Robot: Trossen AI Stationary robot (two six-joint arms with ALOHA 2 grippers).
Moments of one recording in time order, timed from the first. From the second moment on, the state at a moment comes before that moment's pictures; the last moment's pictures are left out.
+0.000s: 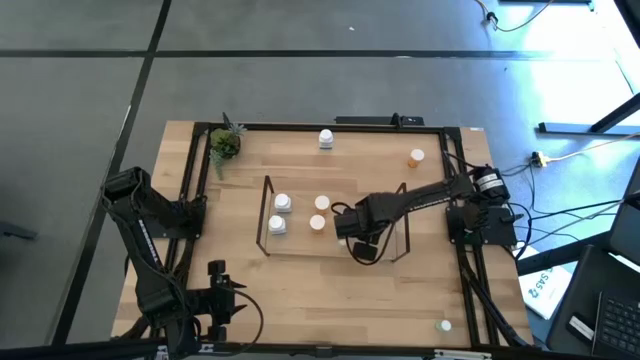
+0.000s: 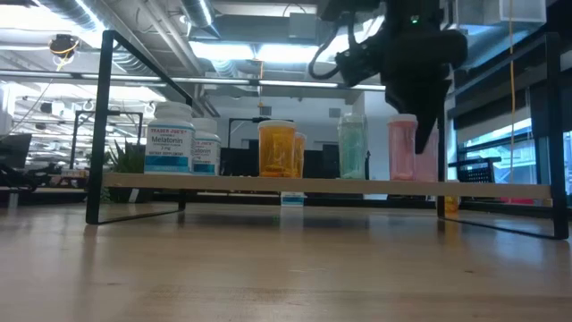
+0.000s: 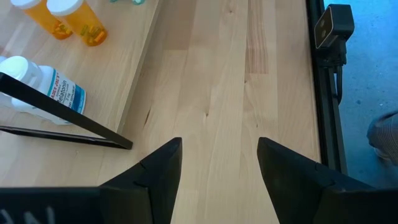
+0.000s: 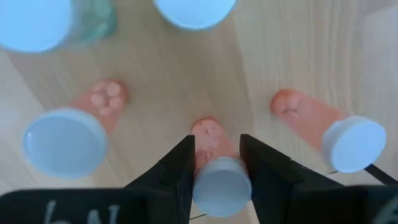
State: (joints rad) left arm -1.11 1.60 1.26 -0.99 -0.77 -1.14; right arm 0.18 1.87 1.46 -1.20 0.11 0.49
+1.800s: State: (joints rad) left arm -1.11 1.60 1.26 -0.99 -0.76 -1.14; right arm 0.15 1.87 1.45 -1.23 0.11 0.46
